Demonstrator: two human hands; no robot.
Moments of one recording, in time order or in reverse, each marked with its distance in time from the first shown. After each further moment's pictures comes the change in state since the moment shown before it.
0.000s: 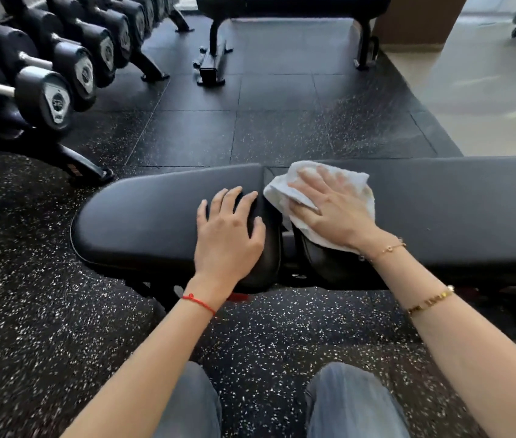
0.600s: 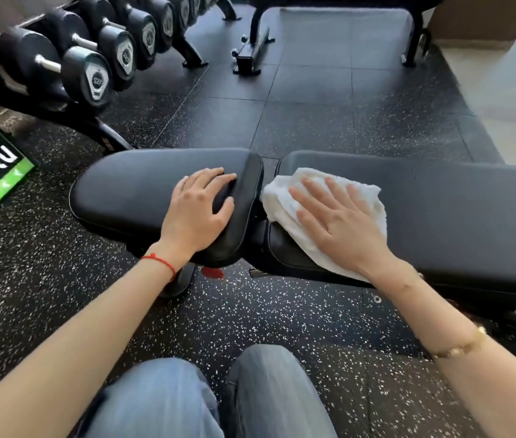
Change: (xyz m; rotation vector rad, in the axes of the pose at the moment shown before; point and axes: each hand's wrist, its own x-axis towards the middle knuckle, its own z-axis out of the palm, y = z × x) left_hand -0.001 0.006 -0.007 -0.021 0.002 -0.035; right_hand -0.064 0.044 -0.009 0.142 0.022 -0.129
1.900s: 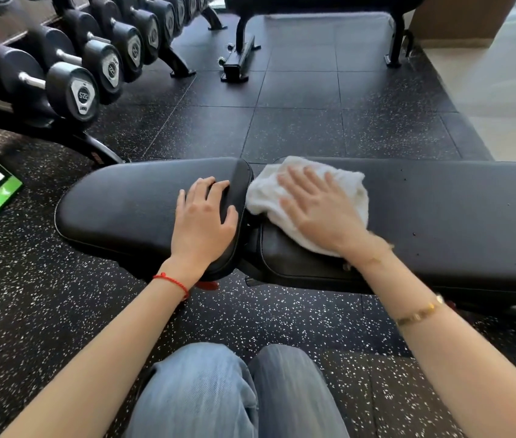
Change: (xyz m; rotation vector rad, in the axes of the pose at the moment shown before) left_hand 0.006 0.024 0.014 0.040 0.011 -0.093; right_hand 0.046 0.001 0.003 -0.108 0.011 -0.013
